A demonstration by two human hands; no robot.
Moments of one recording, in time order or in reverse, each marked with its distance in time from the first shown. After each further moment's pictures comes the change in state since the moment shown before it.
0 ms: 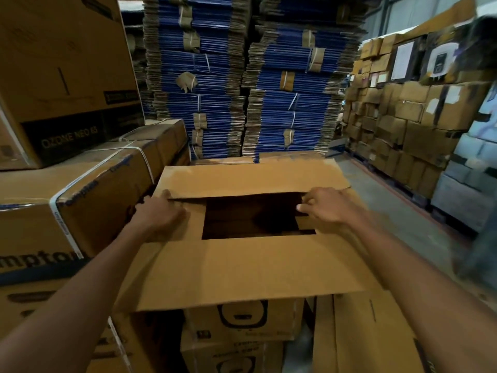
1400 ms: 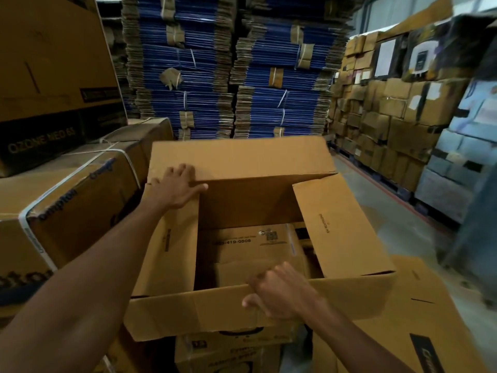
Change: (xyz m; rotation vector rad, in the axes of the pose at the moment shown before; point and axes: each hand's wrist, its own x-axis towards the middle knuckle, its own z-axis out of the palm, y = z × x) left_hand 0.088 0.053 -0.005 0.120 0.113 0.388; right_hand -0.086 -0.115 0.103 -0.088 -0.133 -0.485
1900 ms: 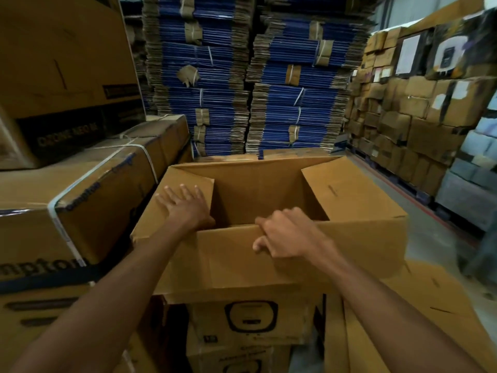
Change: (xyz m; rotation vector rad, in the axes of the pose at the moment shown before) left_hand -0.054 0.032 0.019 0.195 -0.236 -0.351; right_hand 0.049 0.013 -0.086 -0.176 0.140 -0.017
